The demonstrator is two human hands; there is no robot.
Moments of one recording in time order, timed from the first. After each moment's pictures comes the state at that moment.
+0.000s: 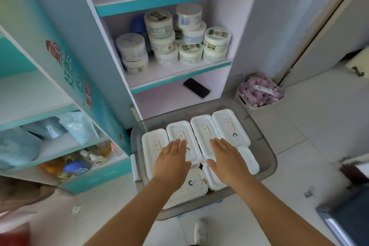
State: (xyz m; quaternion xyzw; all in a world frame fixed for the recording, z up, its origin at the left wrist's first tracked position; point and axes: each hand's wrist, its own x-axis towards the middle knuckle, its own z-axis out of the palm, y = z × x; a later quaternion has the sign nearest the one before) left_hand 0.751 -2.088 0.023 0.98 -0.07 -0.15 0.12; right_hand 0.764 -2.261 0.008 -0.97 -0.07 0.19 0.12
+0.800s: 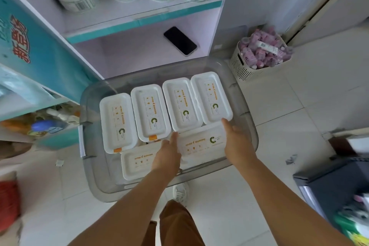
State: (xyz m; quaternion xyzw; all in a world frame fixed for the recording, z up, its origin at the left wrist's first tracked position) left_hand 0.756 -2.199 -0.094 0.92 0.11 -0.30 0.24; right_hand 0.790 -2.389 -0.085 -0.95 0.07 0.25 0.14
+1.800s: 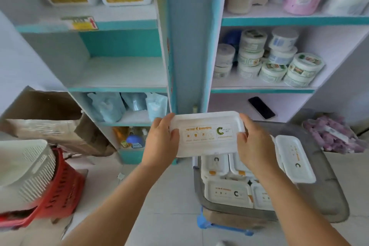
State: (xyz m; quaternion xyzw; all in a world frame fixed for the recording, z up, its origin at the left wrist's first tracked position) left_hand 0.675 -1.938 0.101 0.90 0.23 0.14 0.34; right_hand 0.749 -2.135 0.108 -0.95 -0.12 0.01 0.29
